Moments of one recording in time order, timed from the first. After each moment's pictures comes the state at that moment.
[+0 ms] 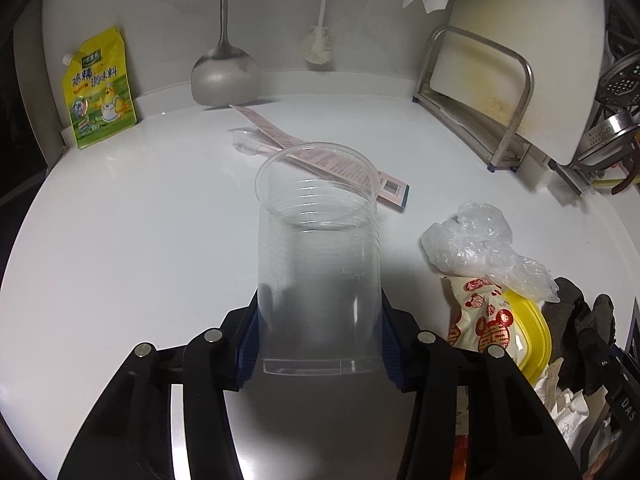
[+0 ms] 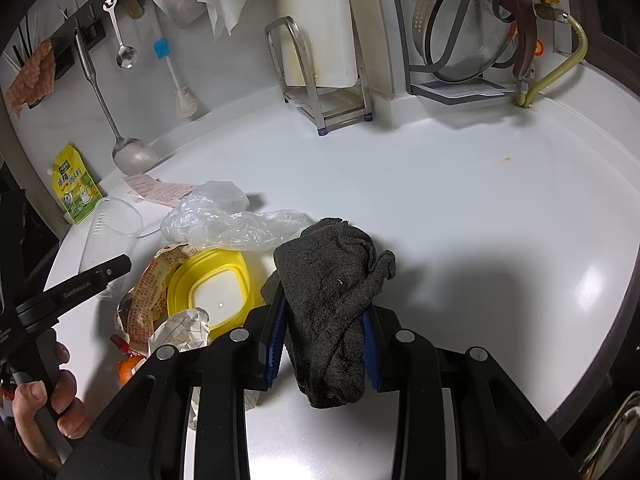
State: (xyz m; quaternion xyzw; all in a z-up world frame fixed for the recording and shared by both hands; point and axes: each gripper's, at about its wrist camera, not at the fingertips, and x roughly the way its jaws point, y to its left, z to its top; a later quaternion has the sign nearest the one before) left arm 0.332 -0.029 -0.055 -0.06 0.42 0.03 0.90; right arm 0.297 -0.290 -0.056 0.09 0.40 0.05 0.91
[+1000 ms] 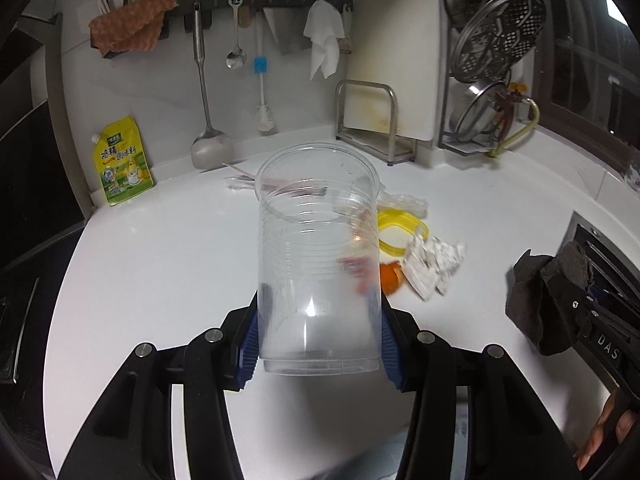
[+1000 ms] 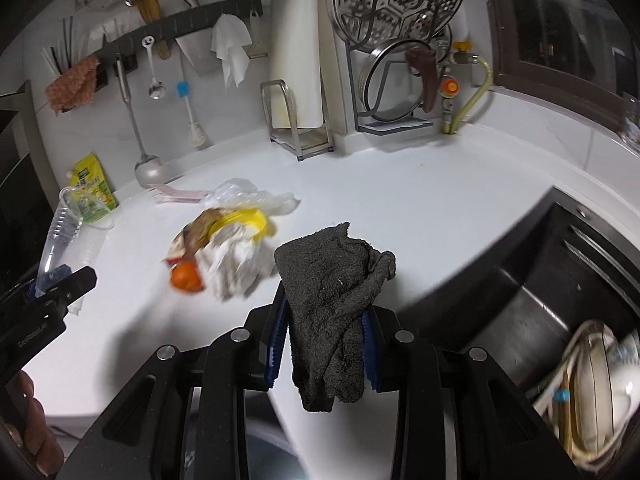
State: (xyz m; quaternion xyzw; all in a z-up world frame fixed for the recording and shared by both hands) left arm 0.136 -0.056 -0.002 0.03 0.31 -0.05 0.95; right arm 0.101 -0.278 -0.026 0.08 0.31 -0.02 0.95
